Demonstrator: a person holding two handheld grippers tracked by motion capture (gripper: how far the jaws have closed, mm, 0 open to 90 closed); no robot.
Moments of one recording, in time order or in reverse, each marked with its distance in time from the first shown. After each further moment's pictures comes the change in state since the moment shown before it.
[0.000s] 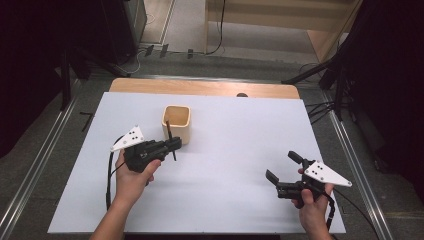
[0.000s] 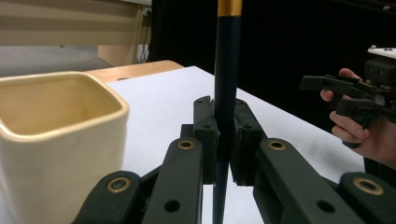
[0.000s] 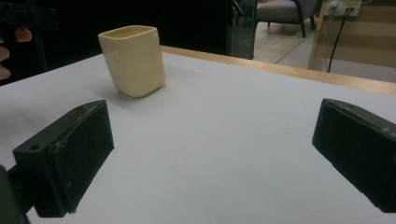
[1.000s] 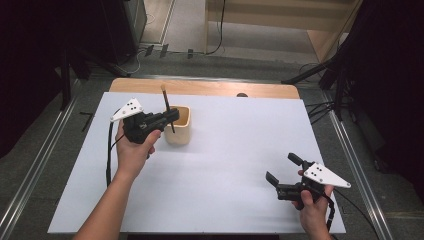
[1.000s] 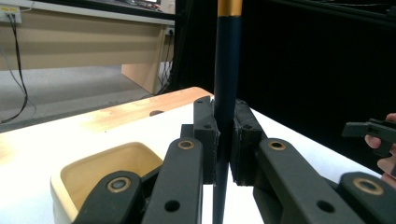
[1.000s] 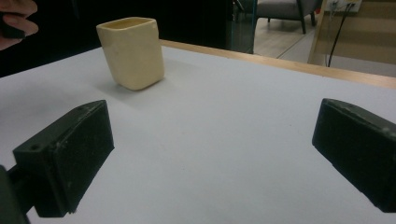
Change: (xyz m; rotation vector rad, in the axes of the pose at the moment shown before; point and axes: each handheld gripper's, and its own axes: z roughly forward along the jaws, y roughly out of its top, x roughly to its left) left arm 0.033 0.050 0.019 -0.049 0.076 0.020; right arm 0.000 -0.006 0.000 0.015 -0.001 -0.006
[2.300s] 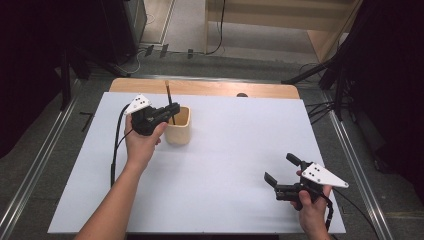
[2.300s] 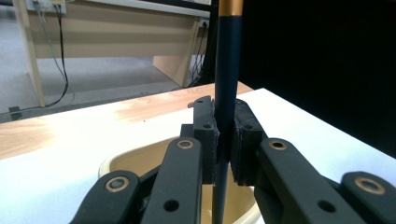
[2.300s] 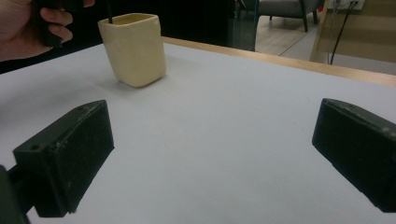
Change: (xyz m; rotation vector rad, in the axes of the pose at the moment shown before) left arm 0.029 -0.017 0.031 0.025 0.134 -0.017; right arm 0.002 -0.001 0.002 0.012 0.004 -0.005
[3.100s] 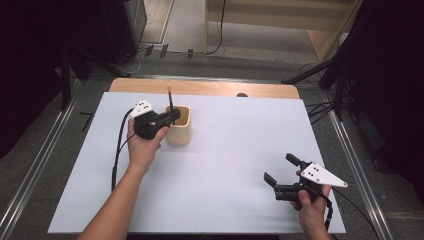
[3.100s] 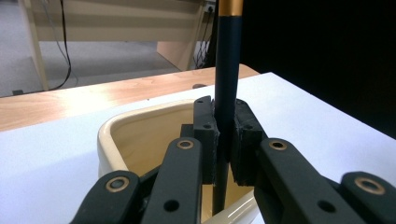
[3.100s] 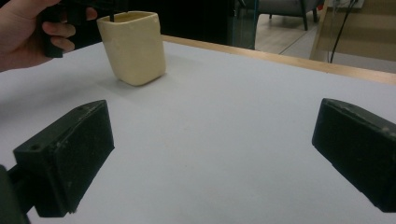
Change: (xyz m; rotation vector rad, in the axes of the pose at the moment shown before) left arm 0.003 -0.018 0.006 0.048 0.021 -0.015; right arm 0.001 -0.001 0.001 0.006 -0.001 0.003
